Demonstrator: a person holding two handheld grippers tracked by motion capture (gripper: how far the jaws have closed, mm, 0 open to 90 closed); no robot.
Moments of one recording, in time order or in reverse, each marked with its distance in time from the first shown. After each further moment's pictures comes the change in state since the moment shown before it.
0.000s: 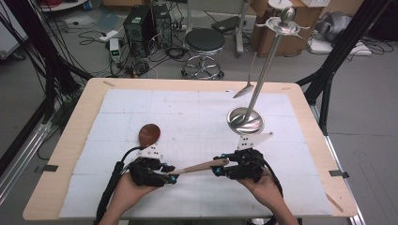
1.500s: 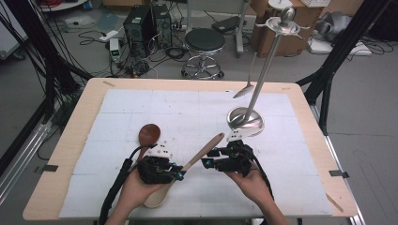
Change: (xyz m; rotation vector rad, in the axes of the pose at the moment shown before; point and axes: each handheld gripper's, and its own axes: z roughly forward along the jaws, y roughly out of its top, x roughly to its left) left arm -0.015 0.024 0.004 -0.025 0.010 0.038; right arm -0.003 0.017 0.026 -0.011 -0.046 0.078
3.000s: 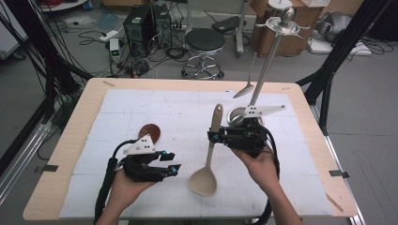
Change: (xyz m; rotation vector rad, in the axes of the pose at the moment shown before) left arm -0.001 0.003 -0.043 -0.203 0.030 0.015; right arm 0.012 0.059 -0.052 -0.183 0.002 -0.010
